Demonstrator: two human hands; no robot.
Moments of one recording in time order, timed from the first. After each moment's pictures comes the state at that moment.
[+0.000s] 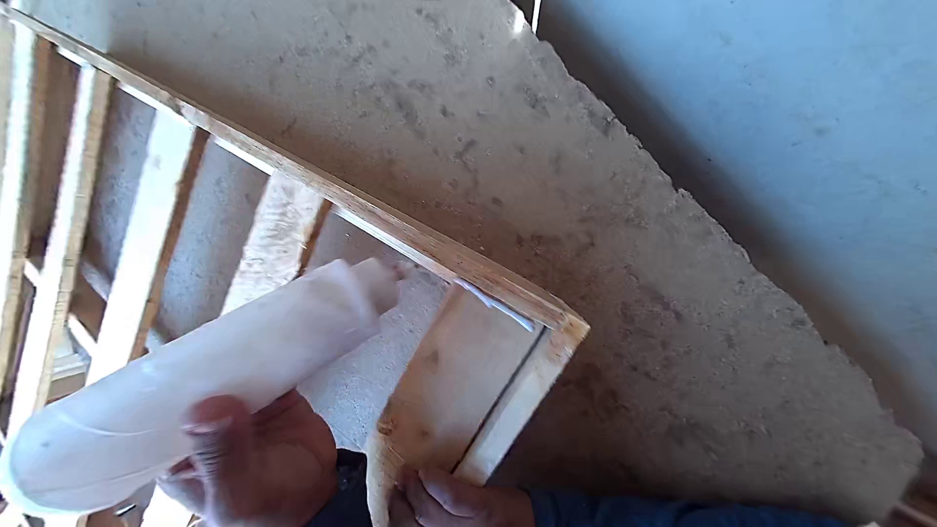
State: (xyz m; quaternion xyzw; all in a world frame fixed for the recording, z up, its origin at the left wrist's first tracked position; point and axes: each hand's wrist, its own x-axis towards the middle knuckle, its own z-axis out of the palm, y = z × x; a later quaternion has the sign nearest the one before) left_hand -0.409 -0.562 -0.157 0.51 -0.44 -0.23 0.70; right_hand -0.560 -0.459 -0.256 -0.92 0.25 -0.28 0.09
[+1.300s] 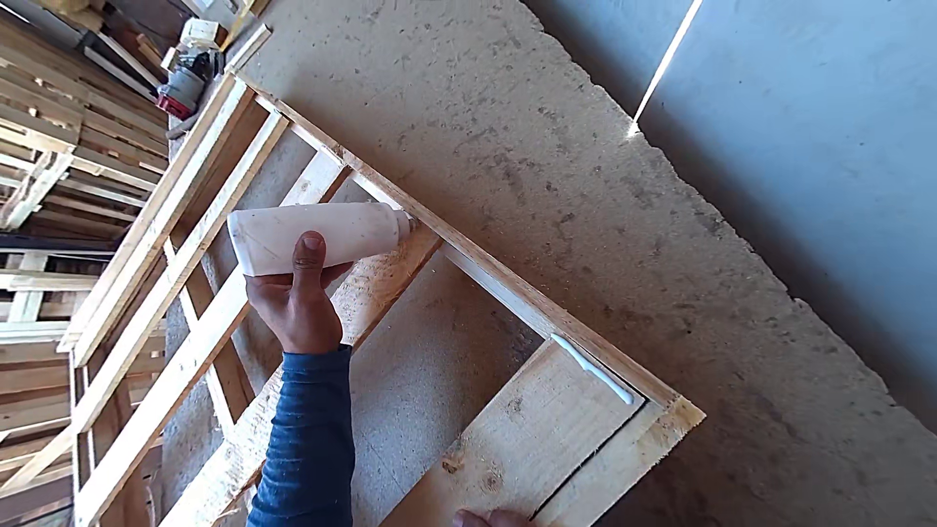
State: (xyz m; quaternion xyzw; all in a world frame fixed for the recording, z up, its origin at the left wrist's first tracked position) left_hand -0.330 -0.683 -0.155 0.55 -0.47 -0.21 0.66; right_hand -0.564 -0.486 -0.256 -0.92 0.20 -0.28 0.21
